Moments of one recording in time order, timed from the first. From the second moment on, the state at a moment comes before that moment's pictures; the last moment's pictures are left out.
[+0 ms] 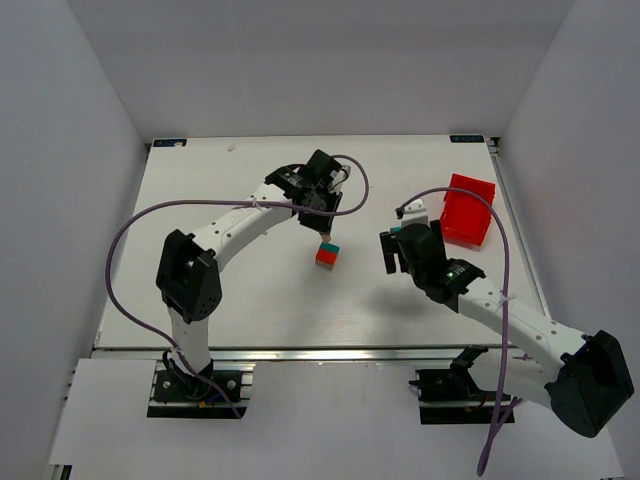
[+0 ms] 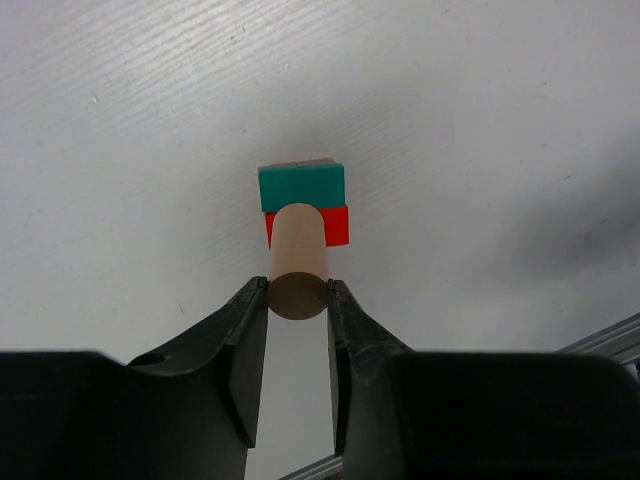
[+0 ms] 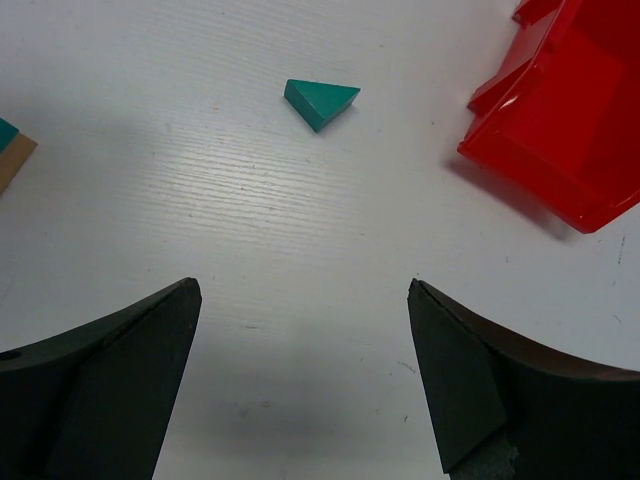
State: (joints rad) left arm -0.70 1.89 1.74 -0.86 -0.02 -0.24; right arm 0.71 1.06 0.71 -0.33 0.52 0.15
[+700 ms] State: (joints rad) left arm -0.74 1.98 1.77 -0.92 -0.03 -0.24; right arm 0.64 1.12 0.70 -0.27 0.48 0.10
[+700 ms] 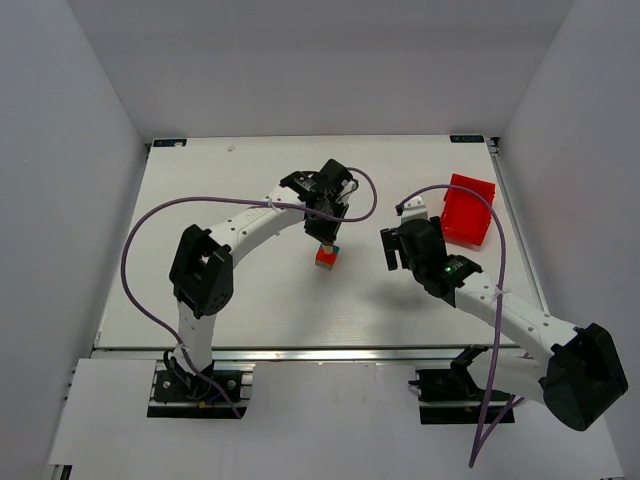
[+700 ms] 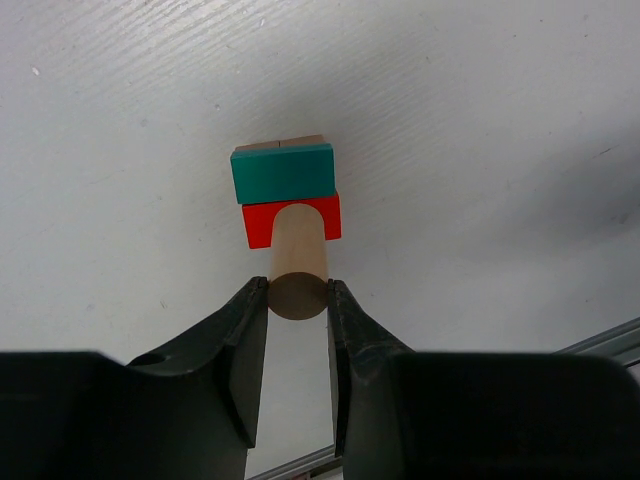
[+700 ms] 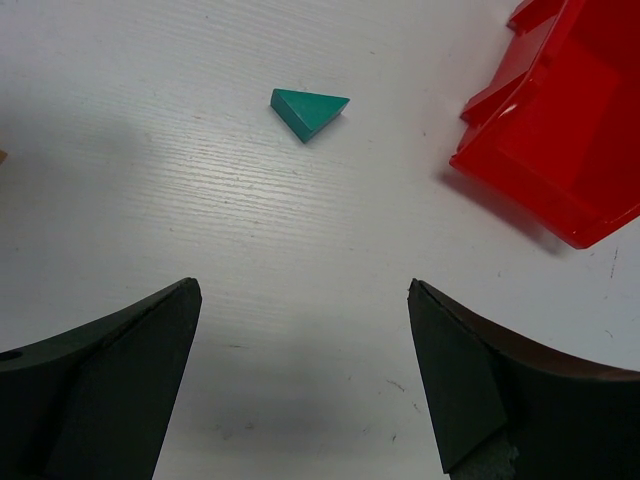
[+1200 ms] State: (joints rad) left arm -0.74 1.99 1.77 -0.92 -0.04 -0.24; right arm 0.63 1.12 0.70 -0.27 0.47 0.09
